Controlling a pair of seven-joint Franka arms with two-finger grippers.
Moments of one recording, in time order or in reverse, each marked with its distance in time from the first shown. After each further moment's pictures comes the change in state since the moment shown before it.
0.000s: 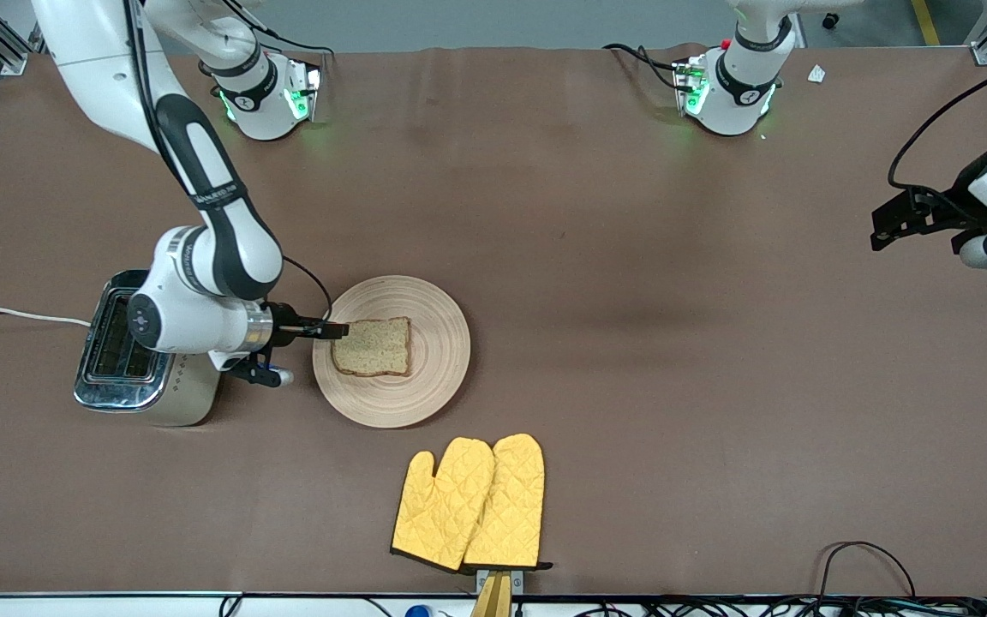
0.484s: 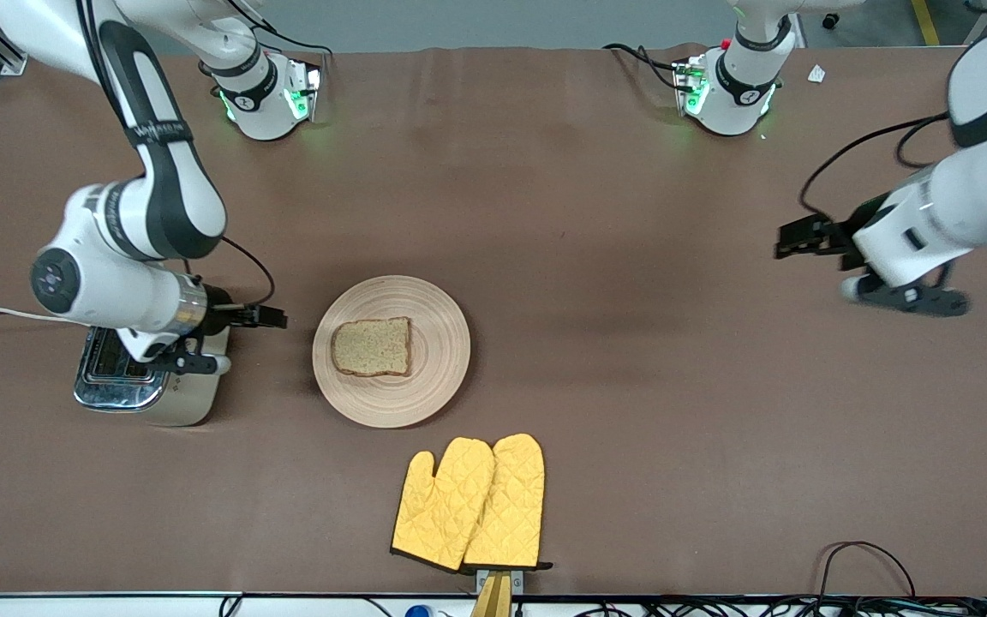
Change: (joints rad) left arm -0.037 0.131 -0.061 -0.016 -0.219 -0.033 -0.028; right arm -0.027 -0.199 -0.040 0.005 -0.310 -0.082 -0.002
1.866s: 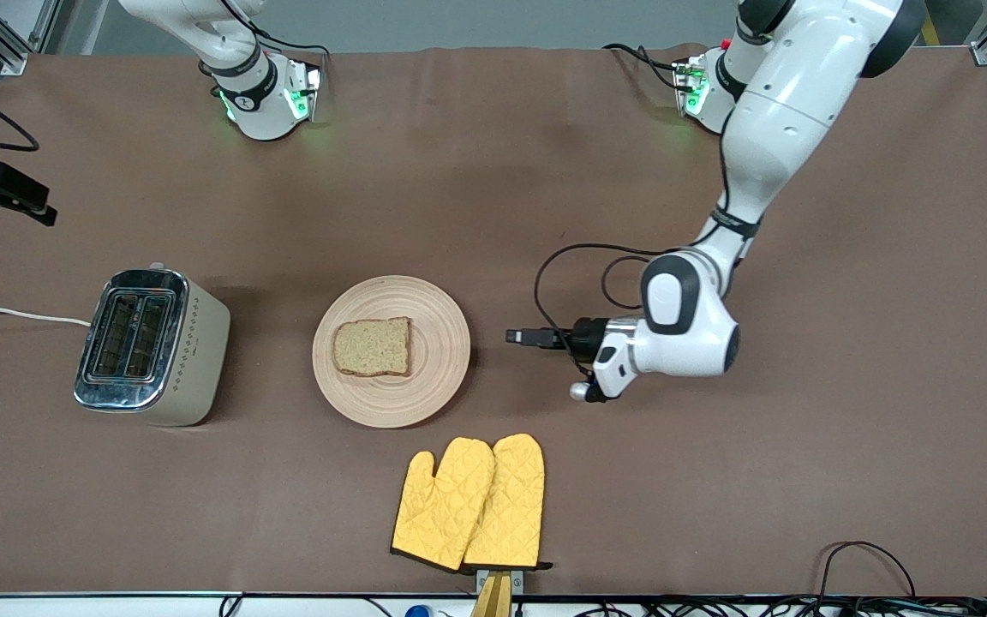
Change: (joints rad) left arm -0.316 0.602 -0.053 -0.007 -0.957 0.665 0.240; right arm -0.175 -0.276 -0.008 0.380 -0.283 -0.533 -0.096
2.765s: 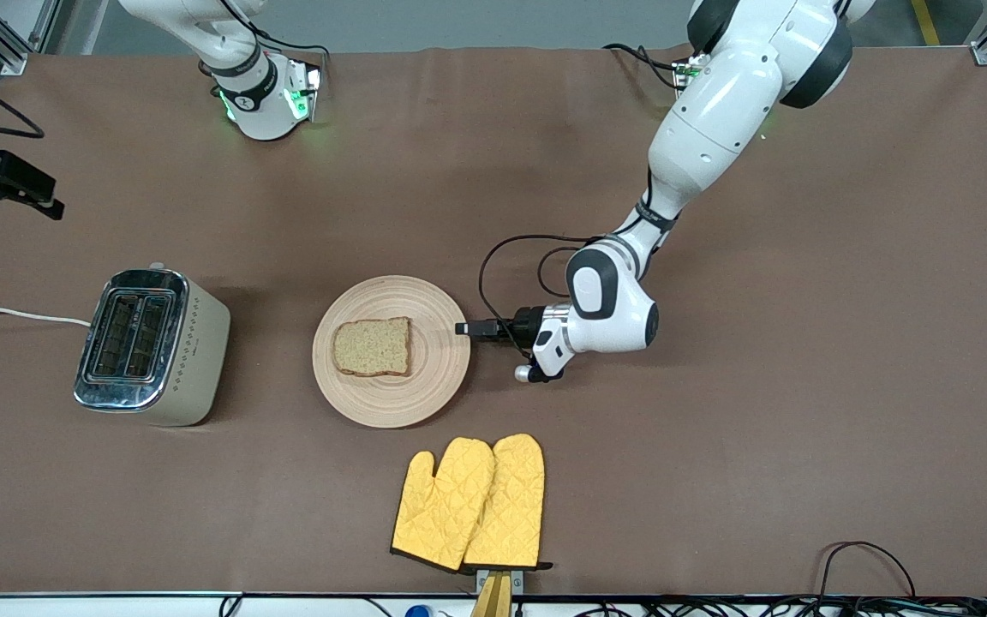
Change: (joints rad) left arm -0.152 0.151 -0.001 0.080 -0.233 0.163 0.101; right arm 0.020 0.004 0.038 0.024 0.025 -0.015 0.002
